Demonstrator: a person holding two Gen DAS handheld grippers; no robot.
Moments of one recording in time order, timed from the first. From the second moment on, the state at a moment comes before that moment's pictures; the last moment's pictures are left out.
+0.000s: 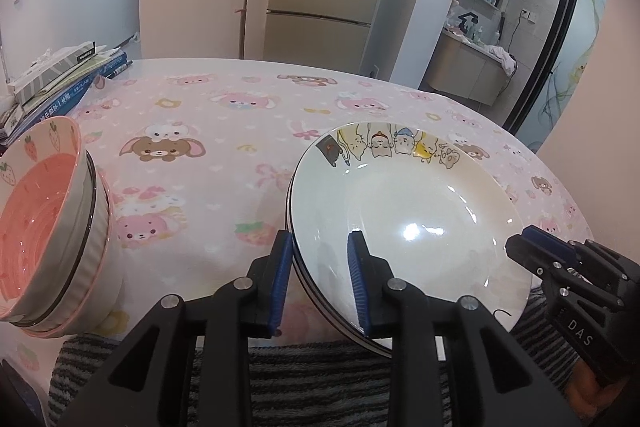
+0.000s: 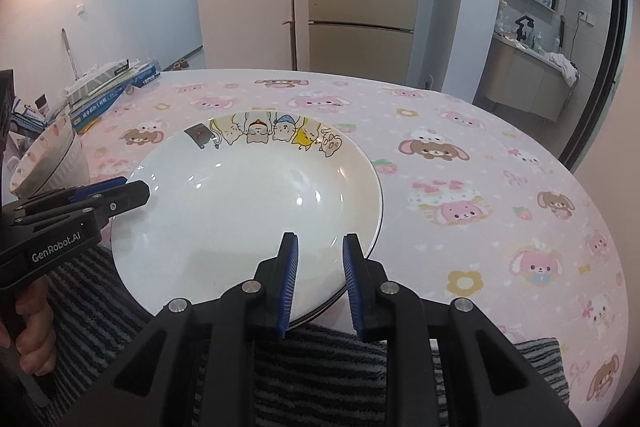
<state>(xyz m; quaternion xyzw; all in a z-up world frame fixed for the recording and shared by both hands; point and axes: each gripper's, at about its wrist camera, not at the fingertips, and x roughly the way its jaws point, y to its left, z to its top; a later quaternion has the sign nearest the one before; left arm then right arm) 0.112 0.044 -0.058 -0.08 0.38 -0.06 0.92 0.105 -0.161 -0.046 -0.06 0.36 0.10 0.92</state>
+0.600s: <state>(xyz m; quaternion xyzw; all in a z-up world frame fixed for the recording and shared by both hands) 0.106 0.050 -0.050 -0.09 0.36 -0.07 0.93 0.129 -0.188 -0.037 -0.06 0.38 0.04 0.92</state>
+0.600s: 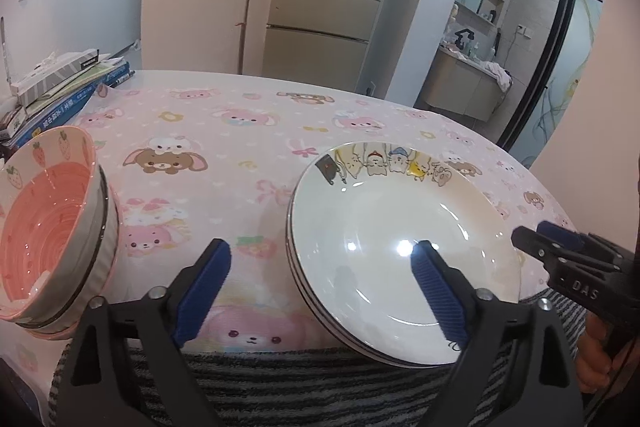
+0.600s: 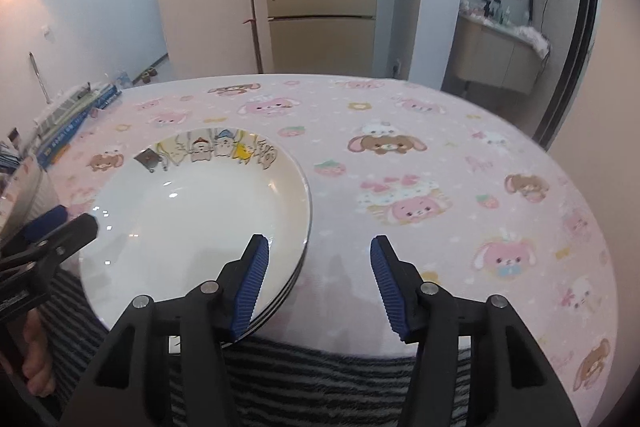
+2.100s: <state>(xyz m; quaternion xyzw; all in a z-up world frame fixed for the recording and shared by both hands) 0.063 0.091 0.012 -0.08 0.31 0.01 0.95 0.103 -0.166 0.025 -0.01 0.28 0.10 0.95</state>
